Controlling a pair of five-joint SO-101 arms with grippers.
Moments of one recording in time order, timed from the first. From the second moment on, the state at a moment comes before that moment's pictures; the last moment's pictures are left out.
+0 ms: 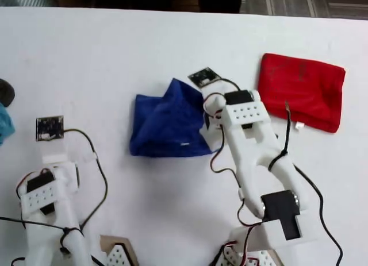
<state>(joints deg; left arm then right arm) -36.0 -43.7 76.6 43.0 -16.0 -15.6 -0.7 20.5 75.2 20.2</state>
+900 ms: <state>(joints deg) -36.0 -43.7 76.6 43.0 -16.0 -25.6 -1.4 21.6 63.2 16.7</state>
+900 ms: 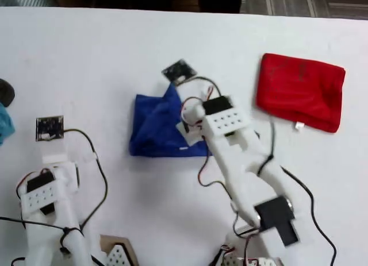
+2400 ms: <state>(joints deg) -36.0 -43.7 76.6 43.0 -16.0 -27.3 5.5 17.6 75.1 16.5</state>
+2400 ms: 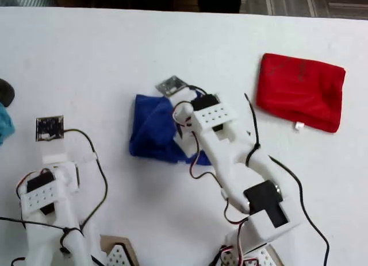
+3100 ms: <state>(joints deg) -36.1 -43.7 76.6 43.0 -16.0 -24.4 13.0 -11.0 73.8 11.2</state>
